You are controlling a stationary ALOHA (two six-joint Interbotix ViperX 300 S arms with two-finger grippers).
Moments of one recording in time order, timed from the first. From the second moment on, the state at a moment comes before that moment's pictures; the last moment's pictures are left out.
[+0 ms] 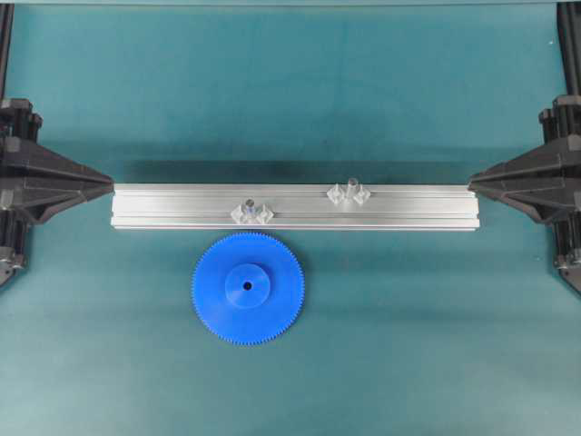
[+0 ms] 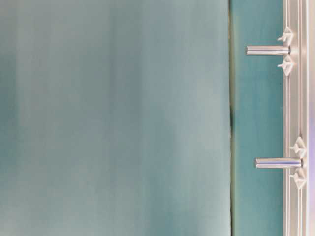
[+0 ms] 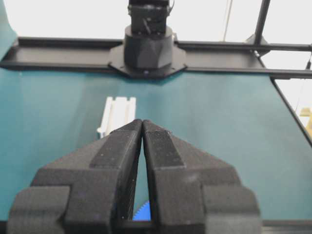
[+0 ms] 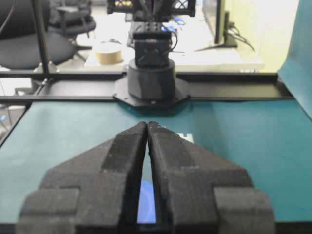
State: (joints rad) left arm 0.00 -0.96 1.17 0.00 -0.29 0.00; right arm 0.00 -0.97 1.19 0.00 -0.29 0.01
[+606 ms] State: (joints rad) left arm -0.12 -0.69 0.94 0.01 0.09 -0.10; right arm 0.00 -0.88 1.07 0.02 0.14 0.07
